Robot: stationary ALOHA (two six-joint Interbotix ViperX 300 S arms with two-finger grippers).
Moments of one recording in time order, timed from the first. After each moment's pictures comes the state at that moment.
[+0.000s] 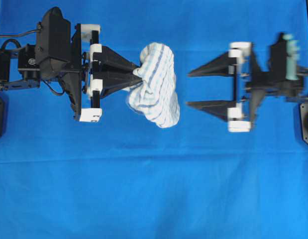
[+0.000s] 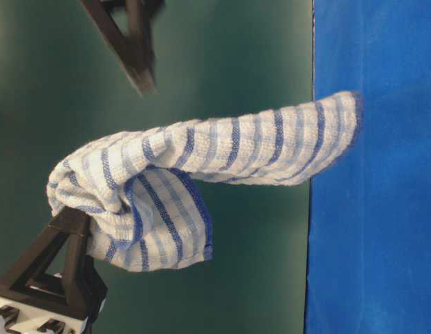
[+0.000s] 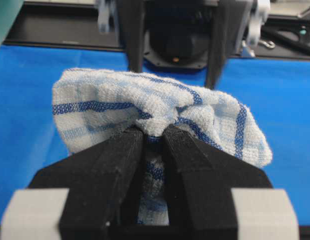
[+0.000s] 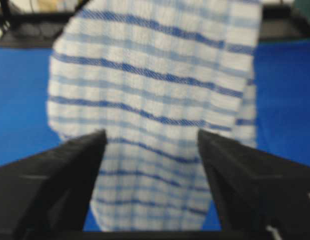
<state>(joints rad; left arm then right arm) 0.06 -0.34 0.70 -0.02 -0.28 0.01 -0.05 -0.39 0.91 0.00 -0.38 0.04</state>
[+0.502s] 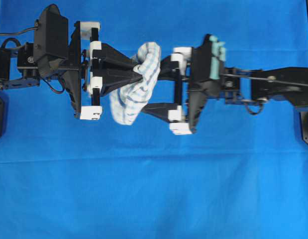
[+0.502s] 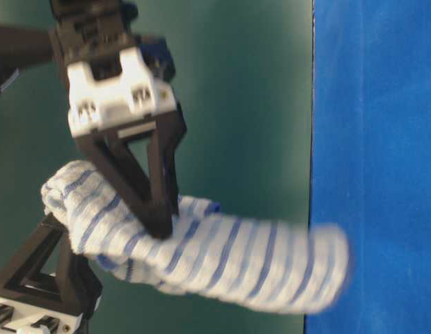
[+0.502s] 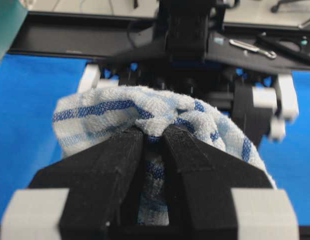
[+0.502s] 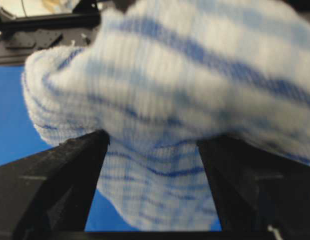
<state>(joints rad) 0.06 -0.34 0.70 -0.02 -0.31 0.01 -0.04 -0.08 0.62 0.01 -0.40 0.08</state>
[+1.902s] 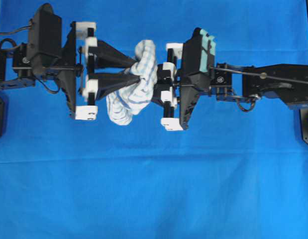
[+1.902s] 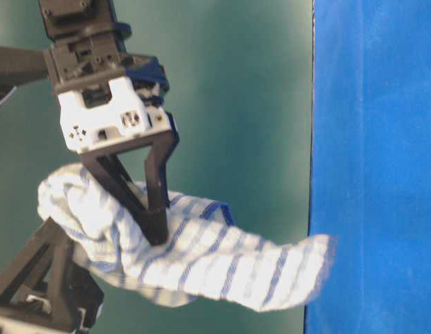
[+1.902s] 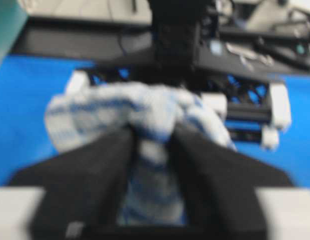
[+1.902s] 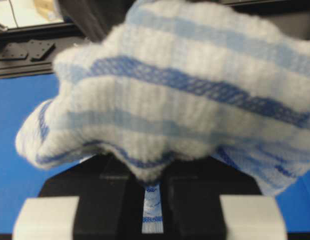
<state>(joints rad) 0.06 -0.38 0.73 -0.02 -0.32 -0.01 -0.05 -0.08 0.59 0.04 -0.36 0.07</state>
